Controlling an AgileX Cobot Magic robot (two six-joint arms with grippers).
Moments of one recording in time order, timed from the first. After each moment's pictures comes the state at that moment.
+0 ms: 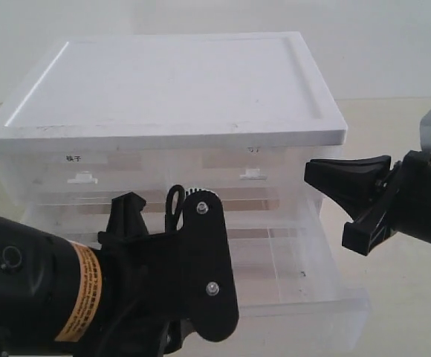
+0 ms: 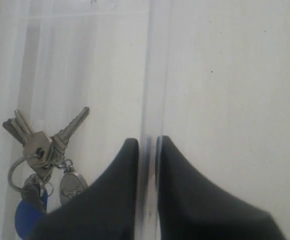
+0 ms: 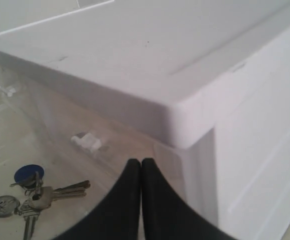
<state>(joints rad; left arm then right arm) -1.16 1.36 -0.79 0.29 0.57 0.09 0.14 1.37 -0.31 -0.92 -1.01 0.64</state>
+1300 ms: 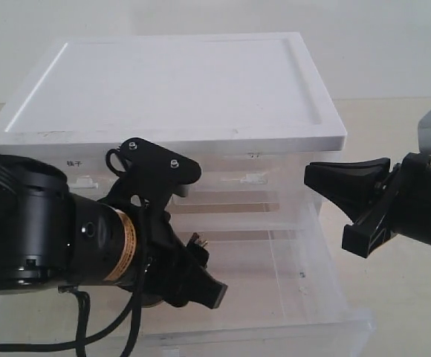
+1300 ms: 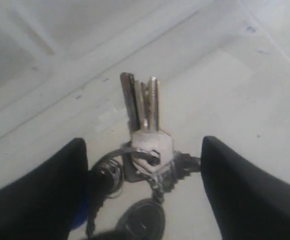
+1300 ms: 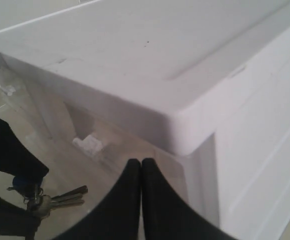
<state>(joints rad) -0.97 1.55 -0.79 0.67 0.42 -0.99 0.14 1.37 -0.31 -0.93 -1.01 0.65</state>
